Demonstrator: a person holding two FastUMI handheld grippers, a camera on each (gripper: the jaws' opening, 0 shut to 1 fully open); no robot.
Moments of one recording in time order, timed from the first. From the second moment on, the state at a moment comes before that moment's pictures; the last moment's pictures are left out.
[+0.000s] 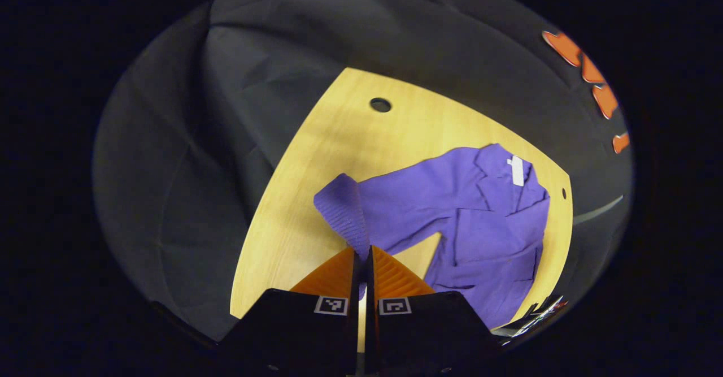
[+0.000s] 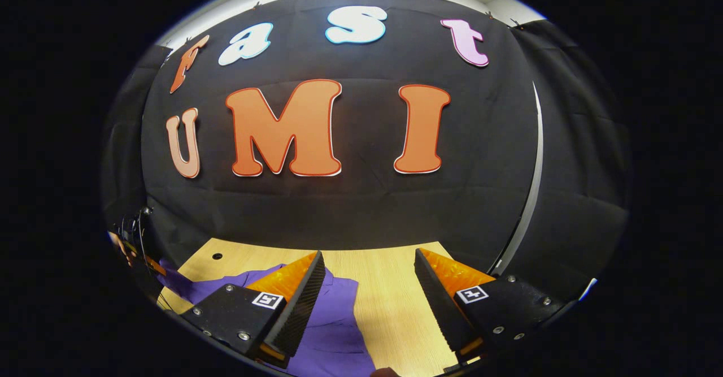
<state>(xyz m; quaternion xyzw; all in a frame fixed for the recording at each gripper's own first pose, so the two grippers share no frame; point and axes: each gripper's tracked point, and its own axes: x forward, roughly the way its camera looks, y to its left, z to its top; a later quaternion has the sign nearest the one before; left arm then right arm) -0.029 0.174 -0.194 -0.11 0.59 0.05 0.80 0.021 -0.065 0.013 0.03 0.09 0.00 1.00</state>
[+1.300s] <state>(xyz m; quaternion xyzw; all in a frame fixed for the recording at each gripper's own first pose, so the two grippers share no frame) 0.067 -0.248 -0.149 0.03 0.57 -0.19 0.80 0.010 -0.206 -0.030 0.08 0.10 -0.02 0.99</state>
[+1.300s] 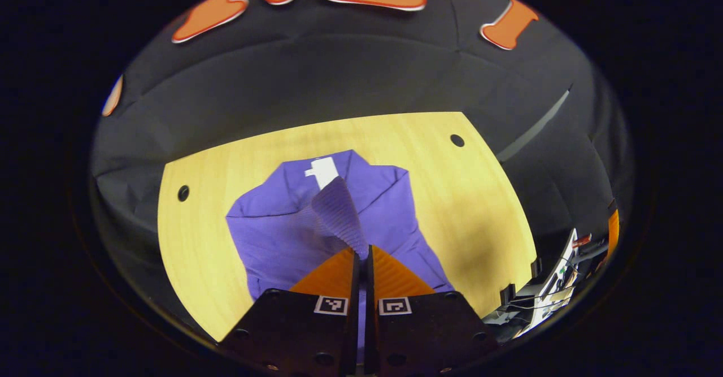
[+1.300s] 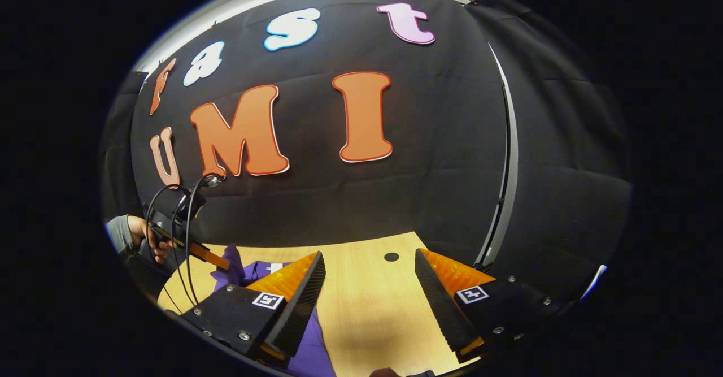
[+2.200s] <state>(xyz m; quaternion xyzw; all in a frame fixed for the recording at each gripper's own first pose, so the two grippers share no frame) 0.080 -0.224 -0.046 -0.01 0.30 -0.16 0.94 0.037 -0.168 -0.033 0.05 0.10 0.03 0.99</state>
